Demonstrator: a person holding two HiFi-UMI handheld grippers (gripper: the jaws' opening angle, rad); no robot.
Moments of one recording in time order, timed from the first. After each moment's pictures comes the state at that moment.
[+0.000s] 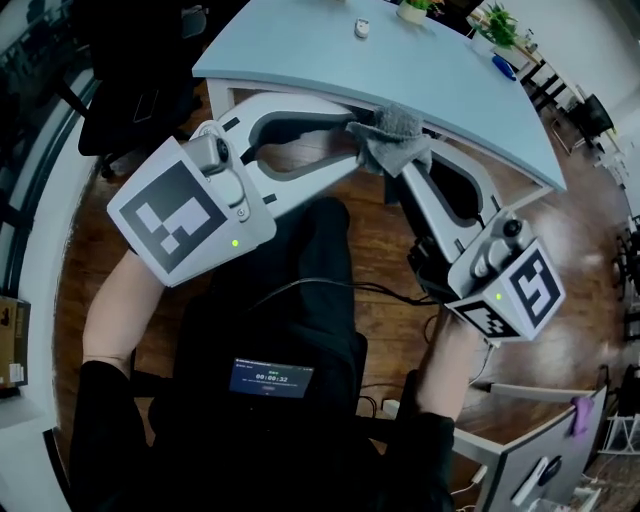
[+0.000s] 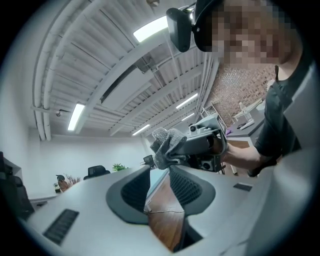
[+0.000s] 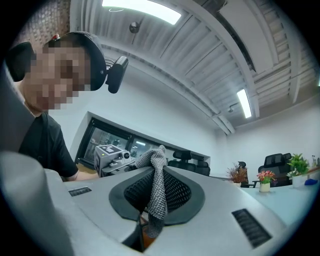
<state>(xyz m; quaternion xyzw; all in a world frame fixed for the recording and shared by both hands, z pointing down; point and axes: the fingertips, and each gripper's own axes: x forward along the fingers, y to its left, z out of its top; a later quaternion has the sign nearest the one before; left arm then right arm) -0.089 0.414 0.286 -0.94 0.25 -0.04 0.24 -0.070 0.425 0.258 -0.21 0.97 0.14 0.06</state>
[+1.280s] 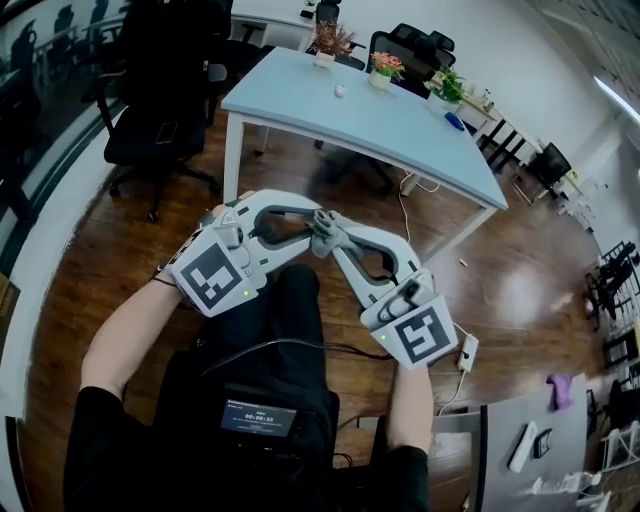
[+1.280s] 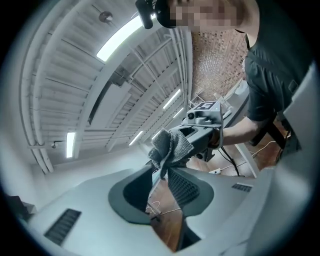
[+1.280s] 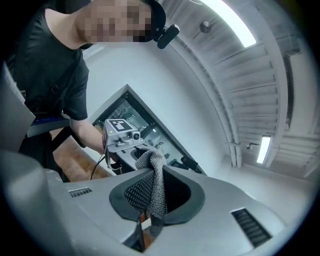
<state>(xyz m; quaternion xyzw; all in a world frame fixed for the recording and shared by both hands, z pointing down) -0.071 0.695 0.320 -0.90 0.25 -0.07 0.35 -0.073 0.722 0.303 -0.20 0.91 0.36 -0.04</state>
